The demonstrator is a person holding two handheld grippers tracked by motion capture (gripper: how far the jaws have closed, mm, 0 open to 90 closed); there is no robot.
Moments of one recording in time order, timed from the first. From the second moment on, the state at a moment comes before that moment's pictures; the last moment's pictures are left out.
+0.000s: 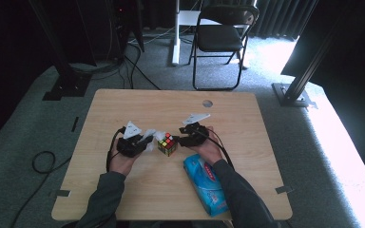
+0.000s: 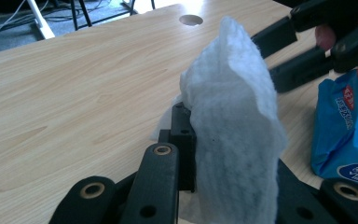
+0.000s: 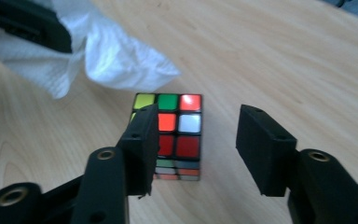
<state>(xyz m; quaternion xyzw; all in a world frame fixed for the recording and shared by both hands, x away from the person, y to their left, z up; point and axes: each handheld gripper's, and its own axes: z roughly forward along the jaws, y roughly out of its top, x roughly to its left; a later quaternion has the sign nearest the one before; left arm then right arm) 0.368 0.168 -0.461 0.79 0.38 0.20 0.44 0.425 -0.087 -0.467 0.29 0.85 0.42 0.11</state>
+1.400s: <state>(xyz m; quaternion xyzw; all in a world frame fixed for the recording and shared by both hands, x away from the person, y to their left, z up) 0.367 0.170 -0.461 0.78 0.38 0.20 0.44 0.432 -0.039 -0.496 0.24 0.92 0.29 0.10</state>
